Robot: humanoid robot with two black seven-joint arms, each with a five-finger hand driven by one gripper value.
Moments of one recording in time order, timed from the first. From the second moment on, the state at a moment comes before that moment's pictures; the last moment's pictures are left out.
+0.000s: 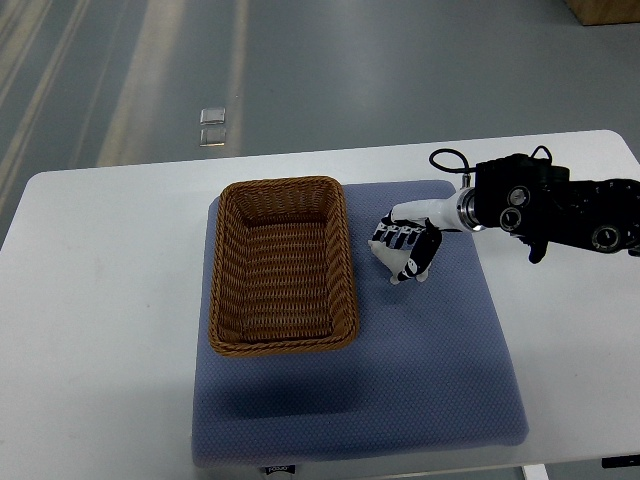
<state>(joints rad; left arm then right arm) -0.06 0.00 -0.19 -0.28 0.01 -0.02 0.10 1.20 -0.42 -0.11 1.12 -0.87 0.24 -0.20</state>
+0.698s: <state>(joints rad) -0.06 0.00 -0.19 -0.28 0.01 -0.02 0.10 1.33 -0.57 -0.03 1.21 -0.89 0.28 -0.19</state>
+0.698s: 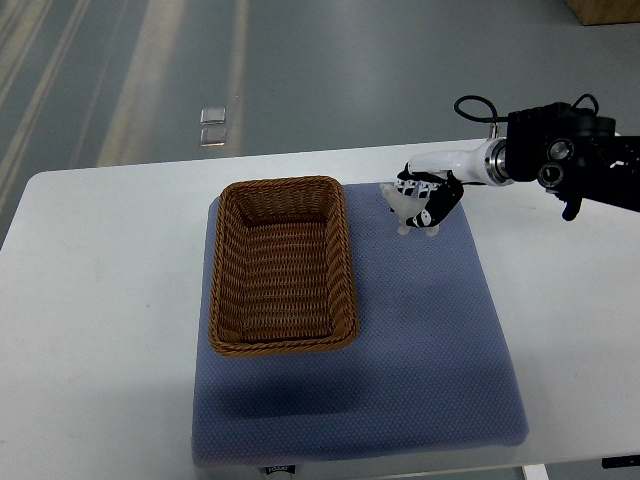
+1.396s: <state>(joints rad) -0.06 0.00 -0.19 -0.28 0.01 -0.02 0.10 1.49 -0.08 -0.09 0.95 -0.83 0.20 -0.18</state>
